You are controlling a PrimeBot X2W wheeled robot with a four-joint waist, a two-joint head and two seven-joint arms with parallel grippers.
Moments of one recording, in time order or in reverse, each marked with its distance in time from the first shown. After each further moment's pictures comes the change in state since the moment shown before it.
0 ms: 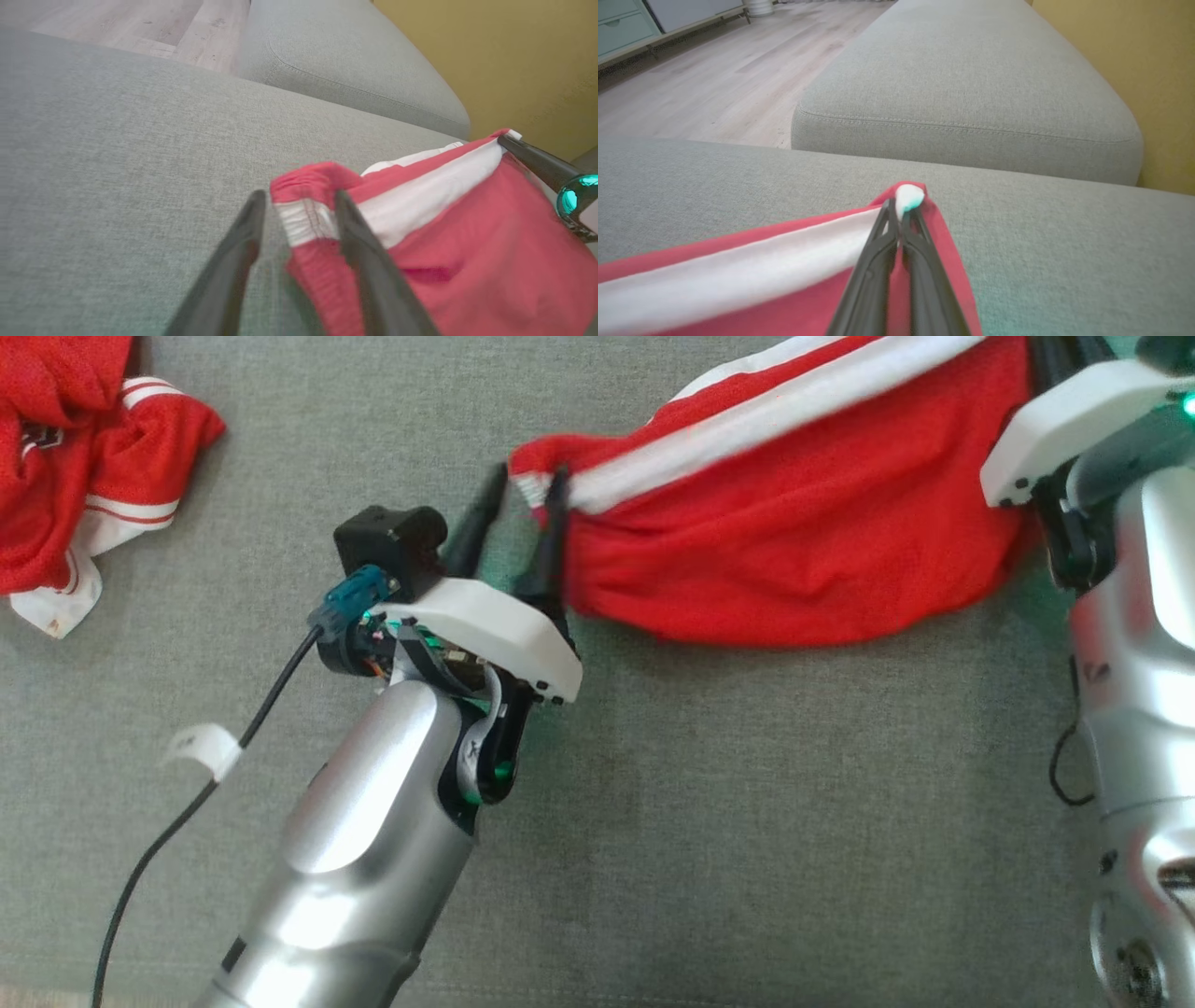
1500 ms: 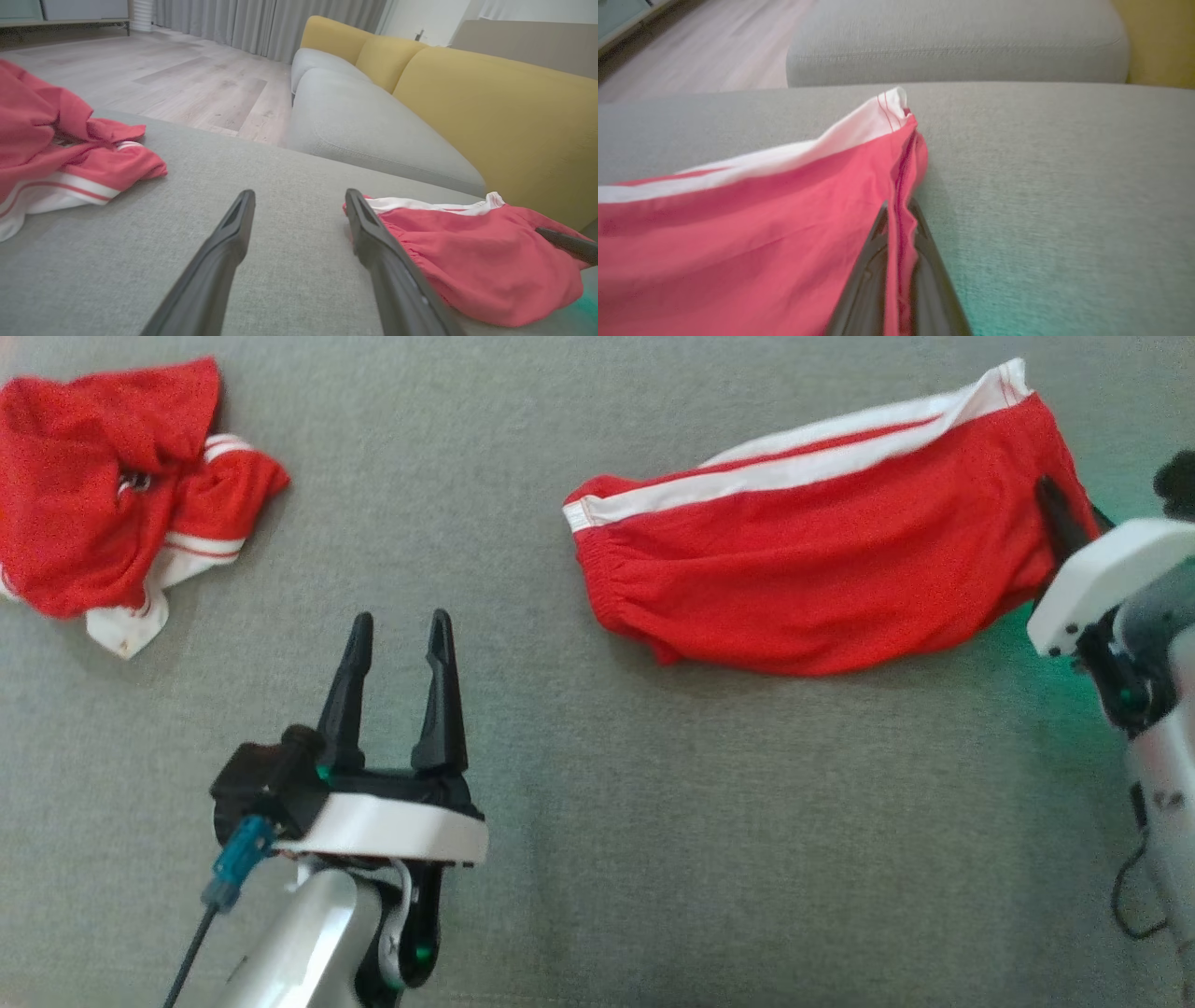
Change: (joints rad) left arm 0.375 0.174 0.034 -0.291 0.023 0.096 -0.269; right arm 0.223 -0.185 0.159 -0.042 0.366 0.000 0.179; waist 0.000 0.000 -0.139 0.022
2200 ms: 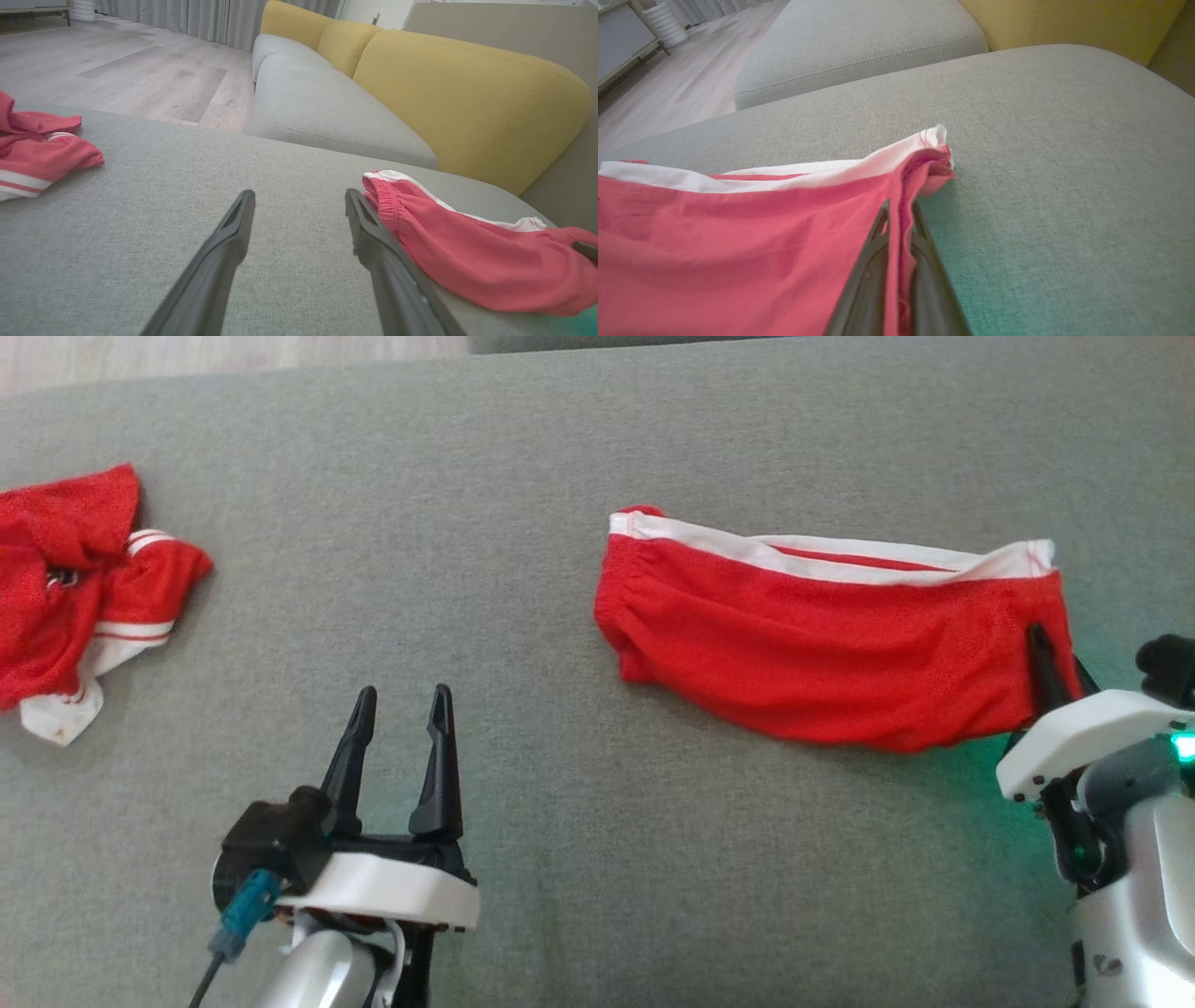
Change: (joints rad) left arm 0.104 0.040 -0.025 0.000 -0.002 0.002 0.007; right arm 0.383 0.225 -0.305 -0.303 -0.166 0.000 -0.040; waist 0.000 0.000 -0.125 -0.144
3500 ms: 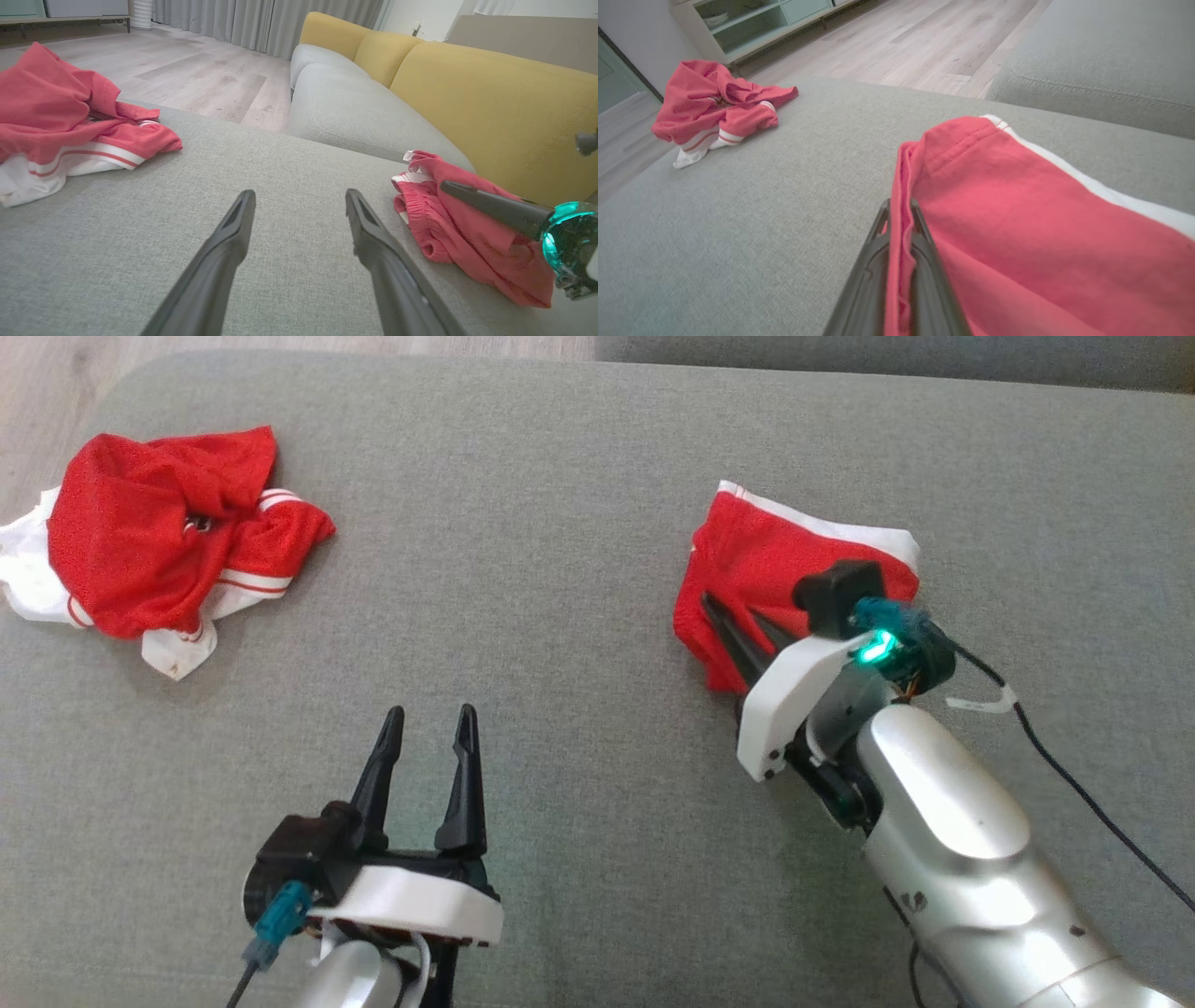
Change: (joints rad) left arm -0.003 -0.032 -0.037 0.067 -0.010 -0.011 -0.034; right arm -0.289 0.047 0.632 0.225 0.101 0.000 -0.055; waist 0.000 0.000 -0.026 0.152
